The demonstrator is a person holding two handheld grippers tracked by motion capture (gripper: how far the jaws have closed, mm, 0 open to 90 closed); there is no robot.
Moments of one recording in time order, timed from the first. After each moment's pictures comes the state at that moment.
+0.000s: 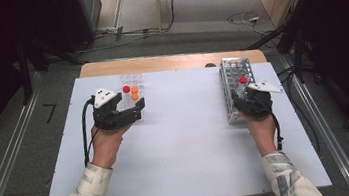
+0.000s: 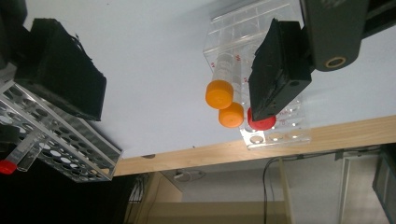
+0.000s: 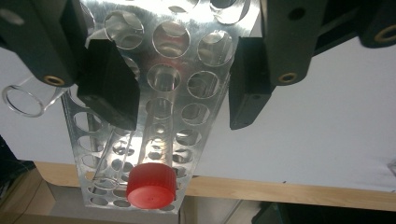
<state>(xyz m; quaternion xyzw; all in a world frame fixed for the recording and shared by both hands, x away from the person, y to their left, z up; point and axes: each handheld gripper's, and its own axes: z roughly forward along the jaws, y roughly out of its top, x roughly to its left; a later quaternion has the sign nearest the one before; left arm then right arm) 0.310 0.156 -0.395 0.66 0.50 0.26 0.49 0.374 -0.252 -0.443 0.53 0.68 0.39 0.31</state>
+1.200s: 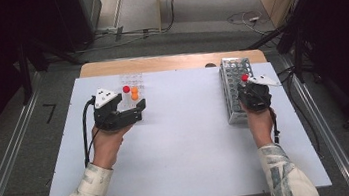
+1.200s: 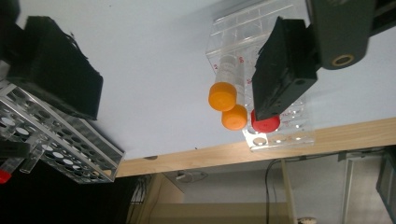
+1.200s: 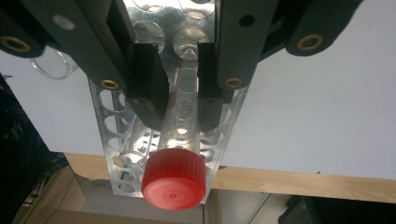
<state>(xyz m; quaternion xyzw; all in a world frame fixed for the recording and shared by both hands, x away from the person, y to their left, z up) 0.310 0.155 -0.397 0.66 0.50 0.26 0.49 0.393 -0.249 -0.439 0.55 0.66 0.37 0.34</state>
